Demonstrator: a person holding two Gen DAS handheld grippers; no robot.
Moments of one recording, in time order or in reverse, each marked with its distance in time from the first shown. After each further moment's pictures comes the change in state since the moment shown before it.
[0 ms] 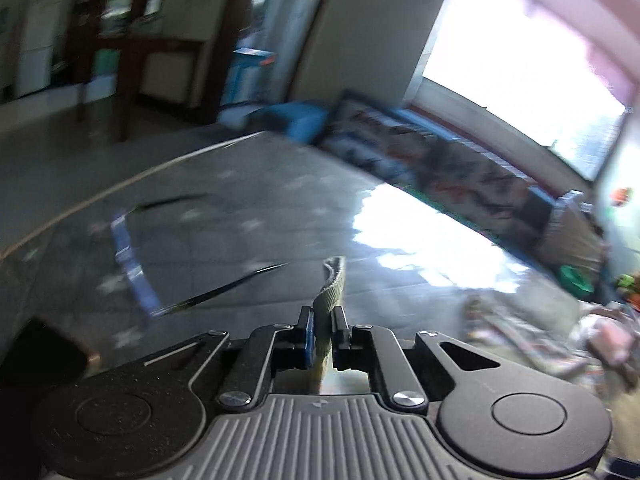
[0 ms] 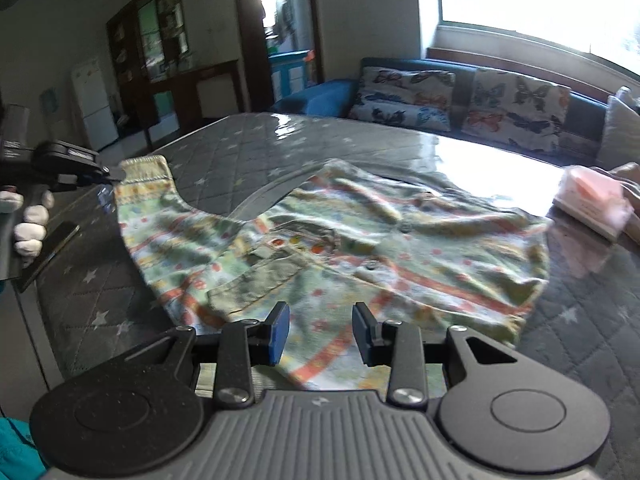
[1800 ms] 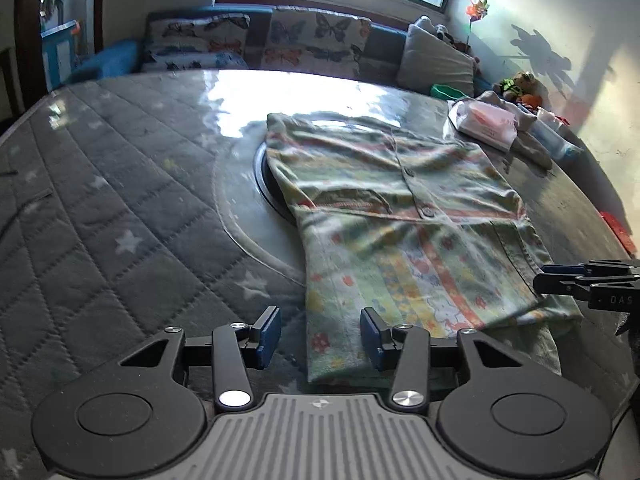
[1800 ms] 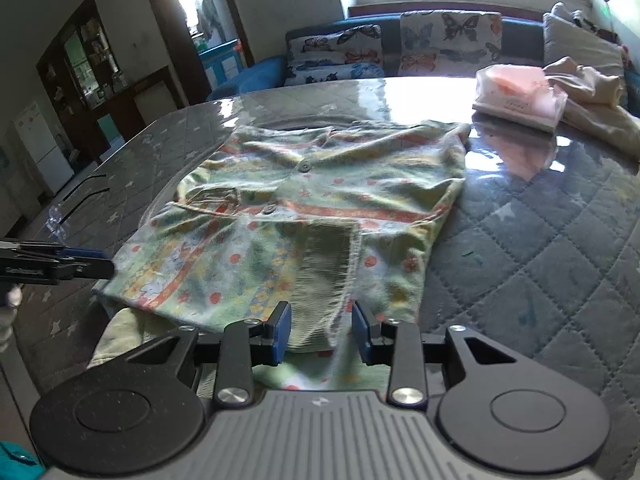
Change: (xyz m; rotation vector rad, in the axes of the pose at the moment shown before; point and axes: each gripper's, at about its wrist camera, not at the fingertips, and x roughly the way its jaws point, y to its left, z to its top) left arm 0.027 -0.103 -0.090 0.434 0.367 -0.305; right arm 0.006 -0.070 -0.041 0.242 0.077 -0.066
